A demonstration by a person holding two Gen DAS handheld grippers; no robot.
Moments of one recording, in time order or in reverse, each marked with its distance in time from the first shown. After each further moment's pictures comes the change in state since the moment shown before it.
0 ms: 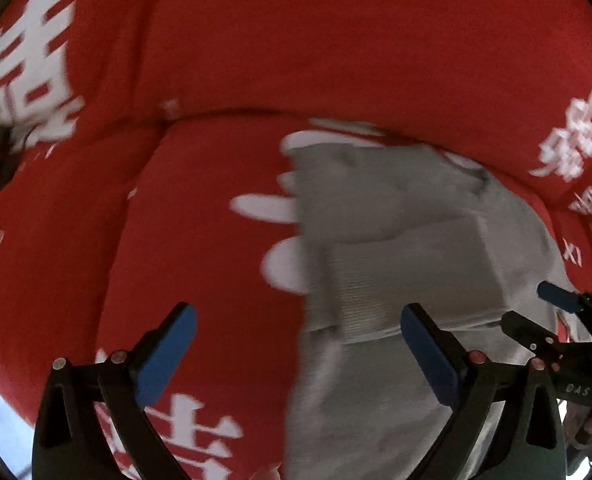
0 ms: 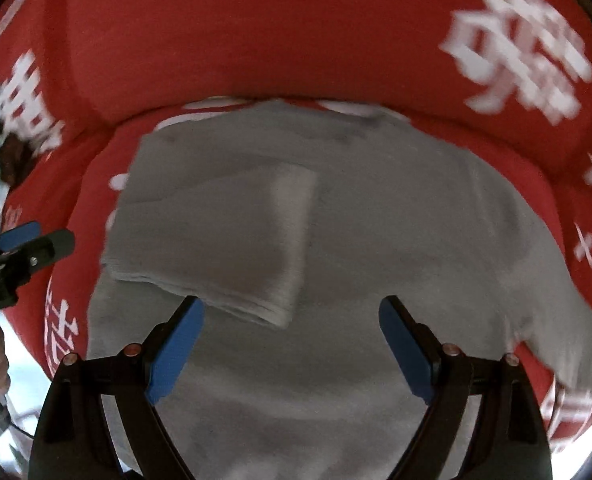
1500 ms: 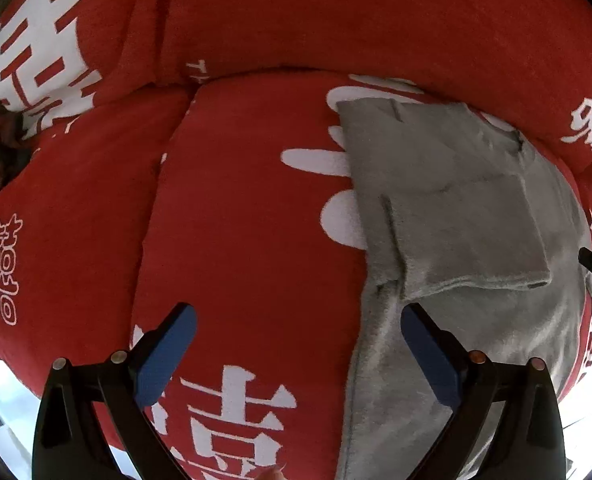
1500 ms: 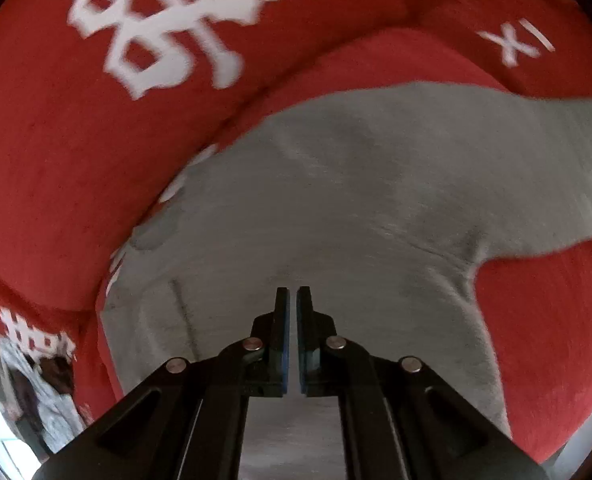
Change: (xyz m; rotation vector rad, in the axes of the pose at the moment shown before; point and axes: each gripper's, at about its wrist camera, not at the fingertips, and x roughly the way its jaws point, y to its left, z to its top) left arm 0.010 0.012 -0.012 0.060 0.128 0.086; right arm 0.011 -0.184 -0.052 0.872 -0.077 0.147
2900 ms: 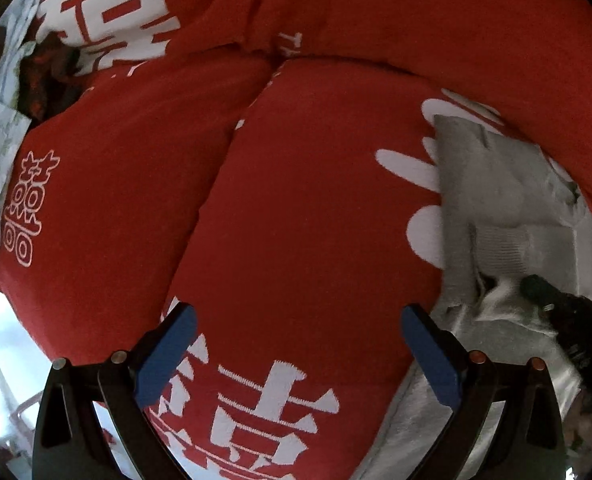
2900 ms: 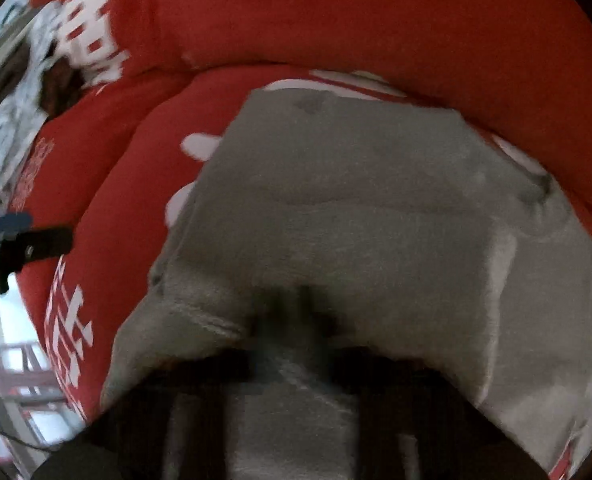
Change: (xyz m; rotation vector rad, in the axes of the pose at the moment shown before) left arm 0.011 0.054 0.002 -0.229 0.041 0.087; right arm 0.097 0.214 -0.141 -0.942 0.204 -0.003
